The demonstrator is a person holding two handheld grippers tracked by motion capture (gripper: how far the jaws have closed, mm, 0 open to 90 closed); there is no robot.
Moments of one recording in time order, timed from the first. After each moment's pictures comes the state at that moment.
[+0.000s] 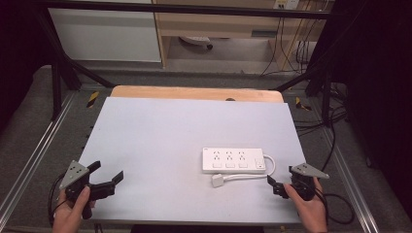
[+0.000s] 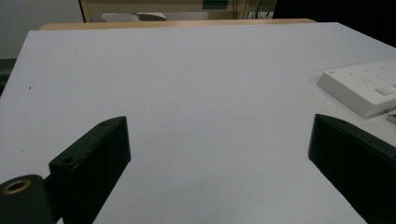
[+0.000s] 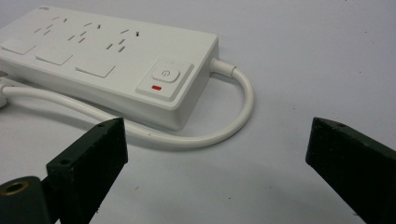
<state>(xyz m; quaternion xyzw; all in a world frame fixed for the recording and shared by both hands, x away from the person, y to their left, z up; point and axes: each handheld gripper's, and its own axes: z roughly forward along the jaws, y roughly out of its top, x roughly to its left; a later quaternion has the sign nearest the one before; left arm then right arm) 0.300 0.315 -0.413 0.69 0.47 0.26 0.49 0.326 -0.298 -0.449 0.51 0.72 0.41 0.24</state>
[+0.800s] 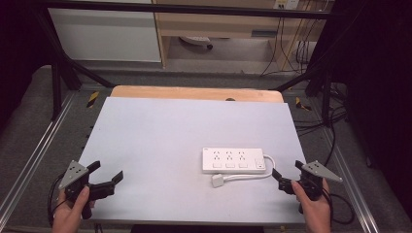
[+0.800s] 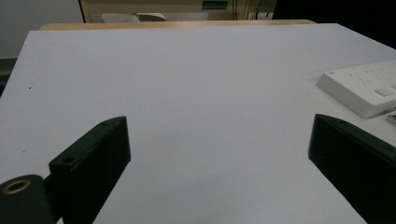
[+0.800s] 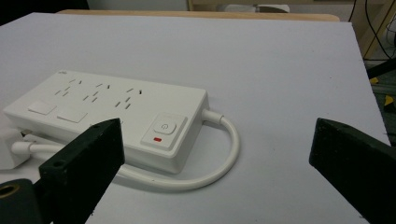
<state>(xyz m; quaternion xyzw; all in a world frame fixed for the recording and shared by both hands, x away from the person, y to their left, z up) 0.300 0.315 -0.413 0.69 0.47 0.26 0.49 0.319 -0.306 -0.428 0.51 0.67 0.47 0.27</state>
